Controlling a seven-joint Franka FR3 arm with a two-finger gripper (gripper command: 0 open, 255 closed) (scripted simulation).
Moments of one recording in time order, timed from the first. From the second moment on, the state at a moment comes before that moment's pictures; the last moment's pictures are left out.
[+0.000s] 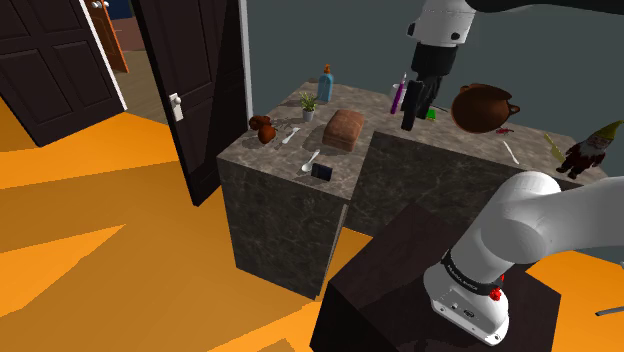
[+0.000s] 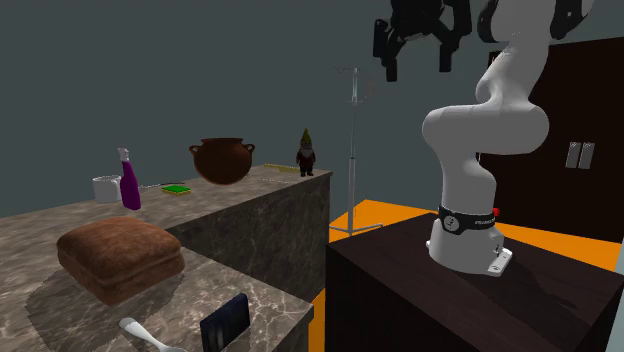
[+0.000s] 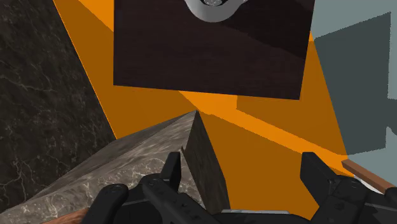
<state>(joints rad) 0.01 -0.82 0.04 -2.38 0.06 1.46 -0.06</state>
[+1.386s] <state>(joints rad) -0.03 -0.25 -0.06 -2.41 0.03 2.05 -0.20</state>
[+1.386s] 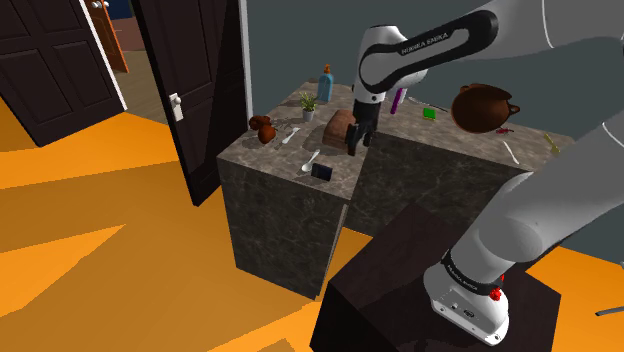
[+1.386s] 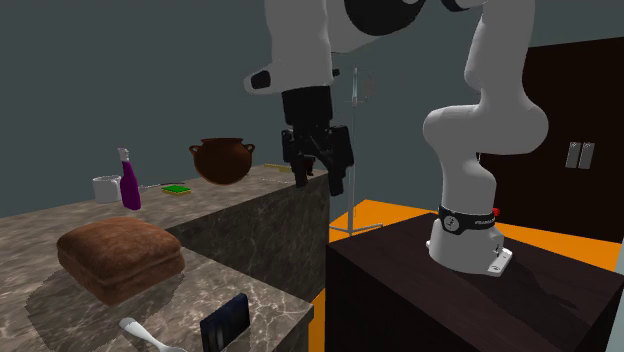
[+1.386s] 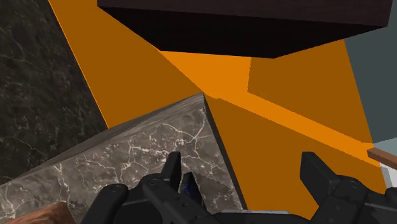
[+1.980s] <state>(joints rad) -0.05 0.11 -0.09 -2.26 0.07 2.24 -0.29</state>
